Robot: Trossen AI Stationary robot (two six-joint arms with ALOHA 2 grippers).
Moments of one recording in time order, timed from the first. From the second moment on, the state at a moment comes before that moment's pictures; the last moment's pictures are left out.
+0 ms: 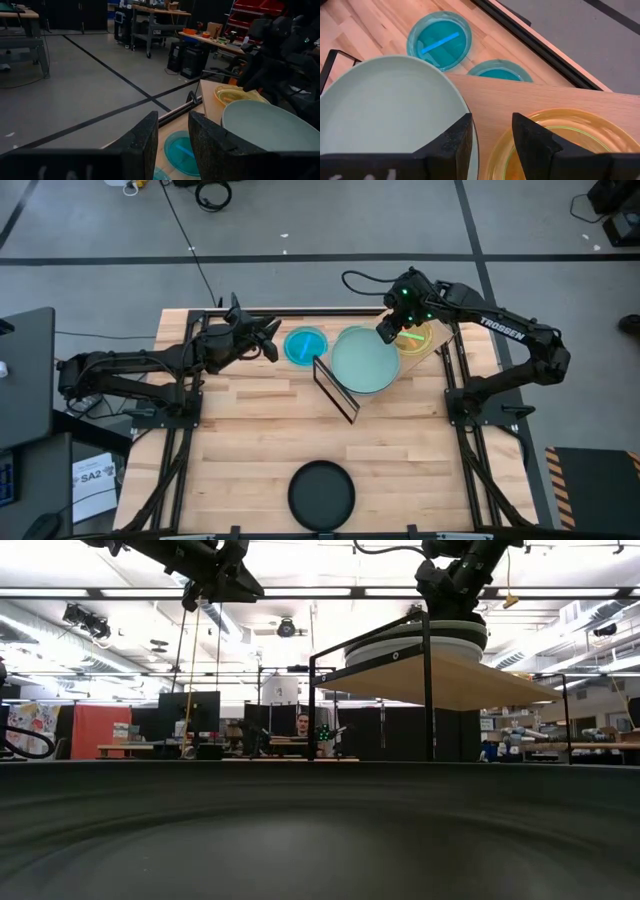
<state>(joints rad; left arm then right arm) 0.20 1.04 0.76 0.16 -0.57 -0.25 -0.57 1.29 1.29 -0.92 -0.02 0.23</state>
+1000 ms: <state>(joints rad) 0.64 1.42 0.76 0.34 -0.03 -0.44 -0.57 1.29 1.29 -0.91 -0.02 0.23</state>
